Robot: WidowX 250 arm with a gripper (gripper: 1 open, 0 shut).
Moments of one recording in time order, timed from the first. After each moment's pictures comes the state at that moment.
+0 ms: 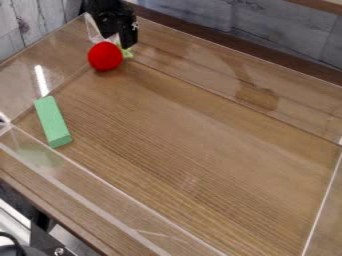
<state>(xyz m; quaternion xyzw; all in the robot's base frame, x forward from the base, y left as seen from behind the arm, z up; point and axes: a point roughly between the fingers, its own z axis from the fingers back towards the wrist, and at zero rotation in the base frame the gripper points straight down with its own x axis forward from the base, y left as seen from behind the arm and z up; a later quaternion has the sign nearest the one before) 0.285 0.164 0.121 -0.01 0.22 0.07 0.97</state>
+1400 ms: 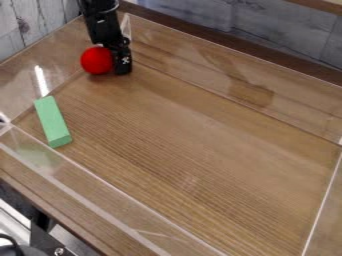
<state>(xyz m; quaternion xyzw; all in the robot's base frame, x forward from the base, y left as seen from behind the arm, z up) 0.279 0.165 0.074 0.00 0.29 0.12 0.95</state>
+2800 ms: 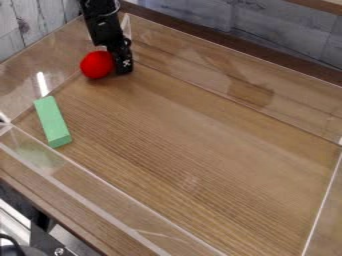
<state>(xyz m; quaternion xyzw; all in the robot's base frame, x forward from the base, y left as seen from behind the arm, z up) 0.276 0.150 0.058 0.01 0.33 0.12 0.94</state>
